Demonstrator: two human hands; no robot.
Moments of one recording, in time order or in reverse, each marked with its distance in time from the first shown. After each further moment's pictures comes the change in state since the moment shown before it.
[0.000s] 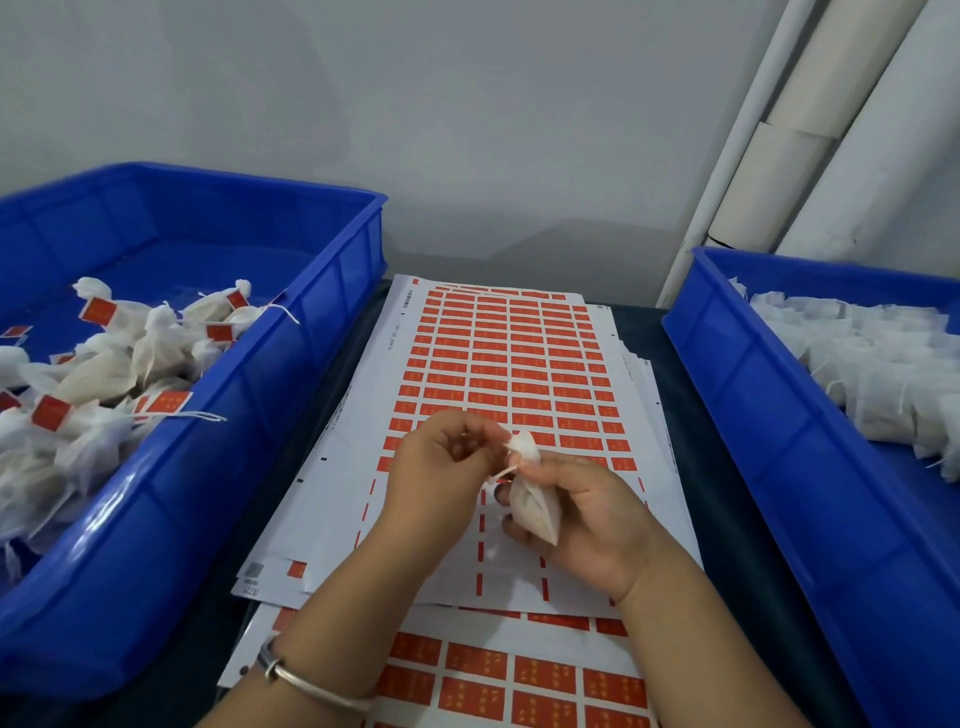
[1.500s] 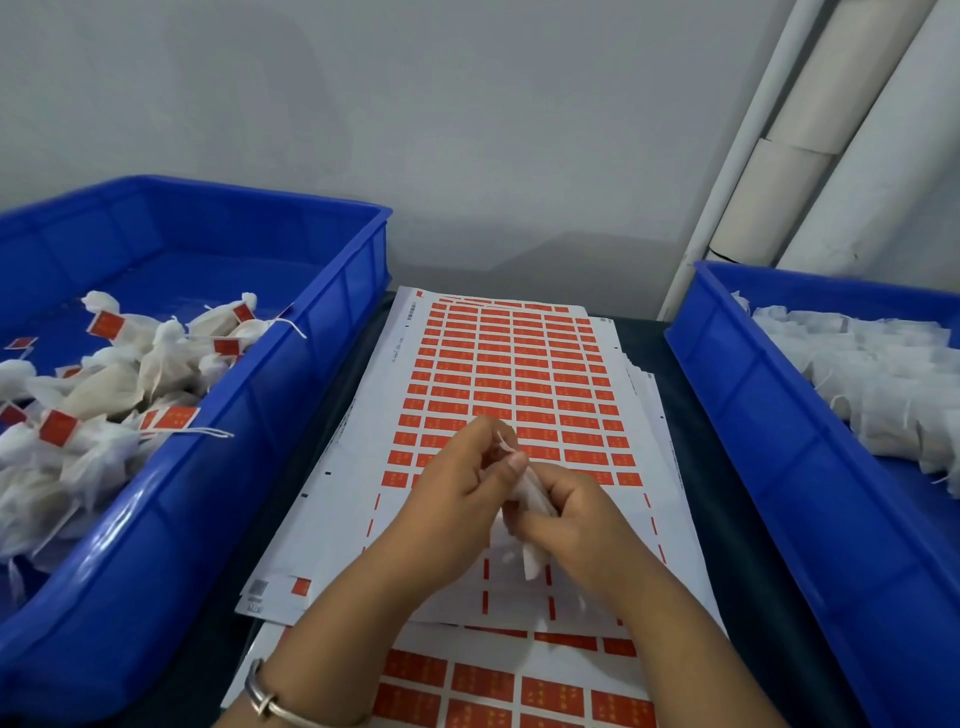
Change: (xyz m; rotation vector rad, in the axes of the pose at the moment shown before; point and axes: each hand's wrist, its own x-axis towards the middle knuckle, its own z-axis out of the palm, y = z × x) left_hand -0.003 0.004 -0.008 0.165 -0.264 0.177; right_hand 0.000 0.009 -0.002 -0.825 0.008 -0.343
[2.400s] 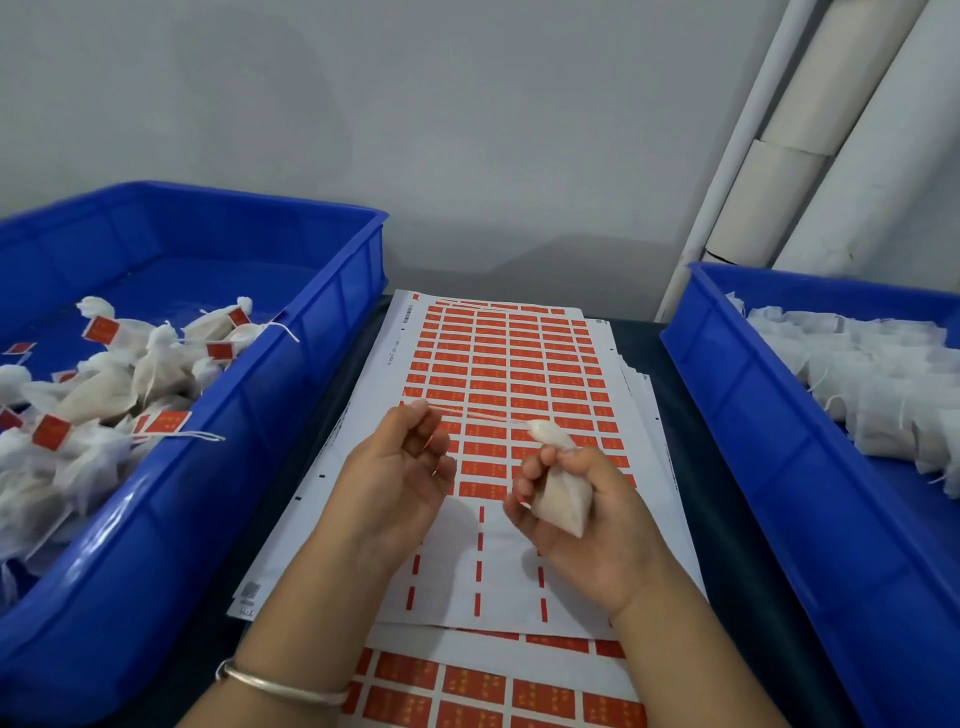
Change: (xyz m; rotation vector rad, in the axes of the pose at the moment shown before) left_hand 0.013 0.007 -0.022 -1.097 0.357 -0.516; right_hand 0.004 -0.005 -0.009 1.199 0.080 0.252
